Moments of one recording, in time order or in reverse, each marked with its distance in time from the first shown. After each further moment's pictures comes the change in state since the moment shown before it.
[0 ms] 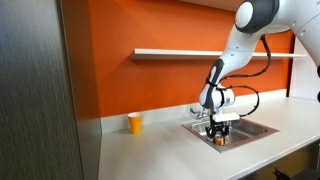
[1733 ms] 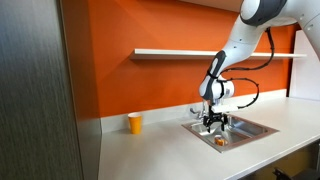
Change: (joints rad) arm -0.006 -0.083 -0.009 0.017 0.002 -0.004 0.000
